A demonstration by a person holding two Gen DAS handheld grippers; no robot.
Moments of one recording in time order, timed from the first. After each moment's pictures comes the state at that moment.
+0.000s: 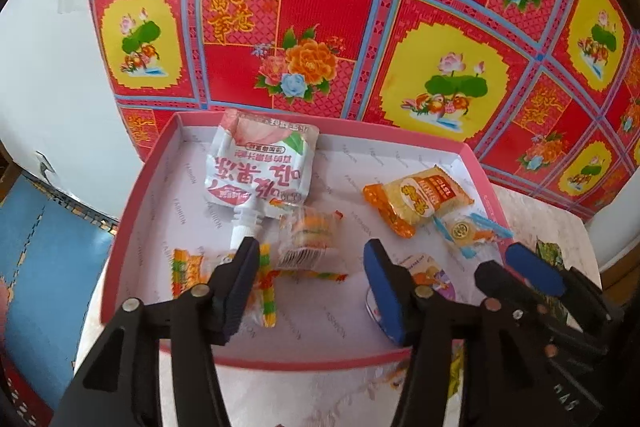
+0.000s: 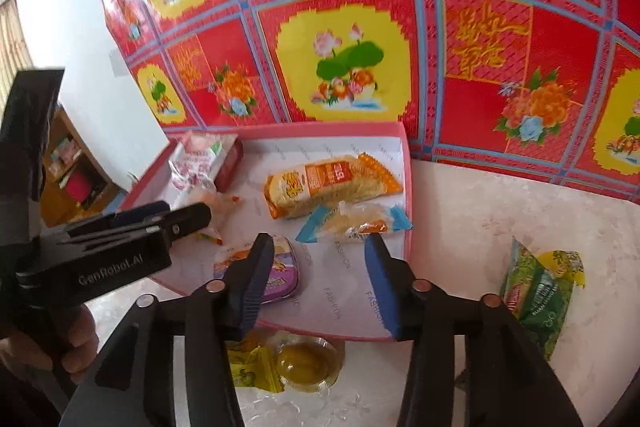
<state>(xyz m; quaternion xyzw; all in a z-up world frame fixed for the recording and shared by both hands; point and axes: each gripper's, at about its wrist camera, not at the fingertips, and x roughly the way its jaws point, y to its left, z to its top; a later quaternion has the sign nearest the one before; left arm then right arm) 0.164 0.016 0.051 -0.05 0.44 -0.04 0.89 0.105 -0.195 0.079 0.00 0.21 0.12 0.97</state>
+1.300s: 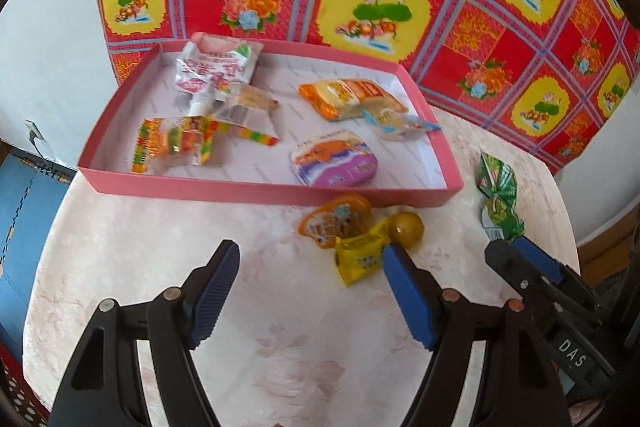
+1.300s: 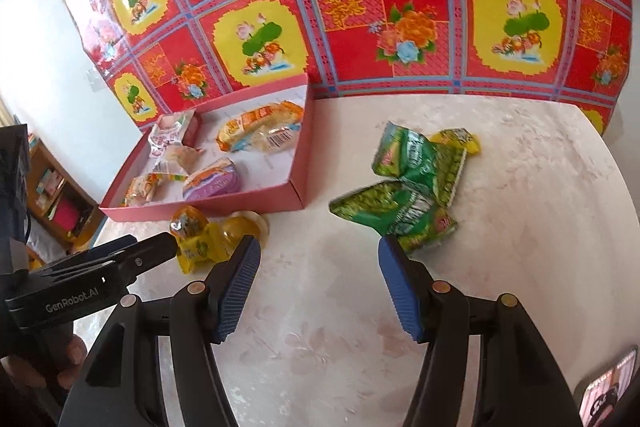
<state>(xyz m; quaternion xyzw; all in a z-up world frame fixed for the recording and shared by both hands) 0.084 -0.024 0.044 -0.05 0.49 -0.08 0.87 0.029 -0.256 0.043 0.06 0.24 0.05 0.97</state>
